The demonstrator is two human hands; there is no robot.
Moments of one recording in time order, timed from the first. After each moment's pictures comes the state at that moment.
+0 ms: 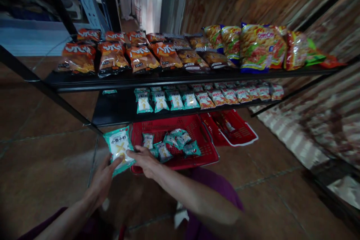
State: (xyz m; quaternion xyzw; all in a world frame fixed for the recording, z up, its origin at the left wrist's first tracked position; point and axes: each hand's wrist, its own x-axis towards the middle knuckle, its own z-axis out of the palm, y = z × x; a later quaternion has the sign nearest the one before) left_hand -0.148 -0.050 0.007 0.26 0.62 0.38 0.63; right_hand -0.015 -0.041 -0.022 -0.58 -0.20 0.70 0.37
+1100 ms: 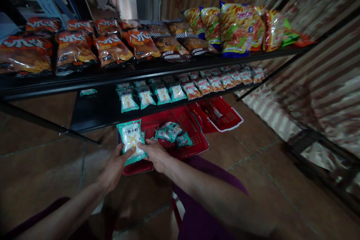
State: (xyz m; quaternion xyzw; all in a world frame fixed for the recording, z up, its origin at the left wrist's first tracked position) left_hand -0.082 -0.027 -0.011 0.33 0.58 0.29 0.69; right_hand 0.058 -0.047 -0.007 -0.62 -0.11 0.66 0.41
